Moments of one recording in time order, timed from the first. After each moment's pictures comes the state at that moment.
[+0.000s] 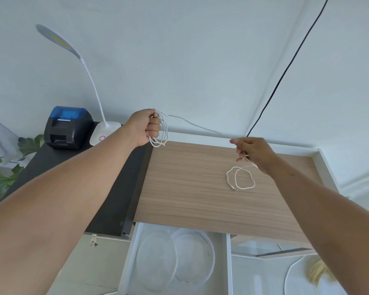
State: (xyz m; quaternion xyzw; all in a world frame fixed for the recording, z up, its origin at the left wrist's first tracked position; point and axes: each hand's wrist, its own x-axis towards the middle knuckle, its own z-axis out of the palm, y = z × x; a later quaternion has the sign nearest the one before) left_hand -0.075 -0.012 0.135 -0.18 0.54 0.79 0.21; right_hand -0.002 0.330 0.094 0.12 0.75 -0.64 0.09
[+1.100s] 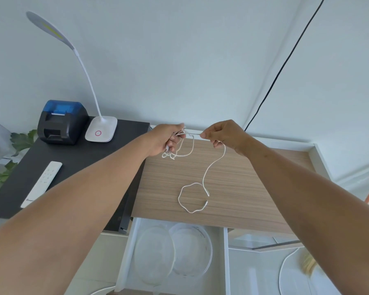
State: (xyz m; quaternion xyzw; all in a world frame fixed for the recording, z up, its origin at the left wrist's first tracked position) left_hand -0.038 0.035 0.114 -0.06 0.68 0.65 0.33; right_hand -0.025 0.265 0.122 0.01 0.82 -0.55 0.15
